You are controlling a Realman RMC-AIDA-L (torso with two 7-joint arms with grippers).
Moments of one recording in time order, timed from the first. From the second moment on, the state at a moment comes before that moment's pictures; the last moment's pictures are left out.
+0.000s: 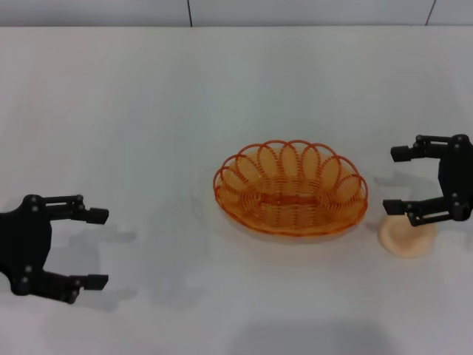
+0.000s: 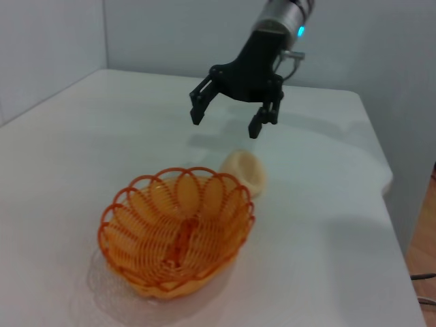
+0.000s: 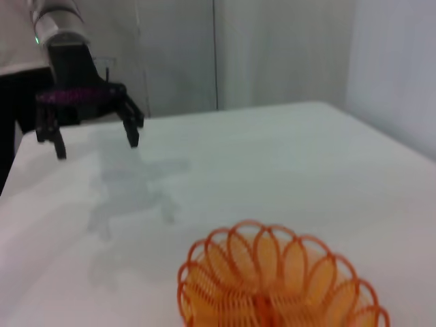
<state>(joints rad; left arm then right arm) -0.38 -1.90 0.78 0.79 2.08 1.91 -1.14 0.41 1.97 -0.98 -0.92 -1.90 -1.59 1.34</state>
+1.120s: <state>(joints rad) -0.39 -1.93 0.69 0.78 2.06 1.90 -1.10 0.55 2.01 -1.07 -1.09 -2.38 -1.61 1.78</state>
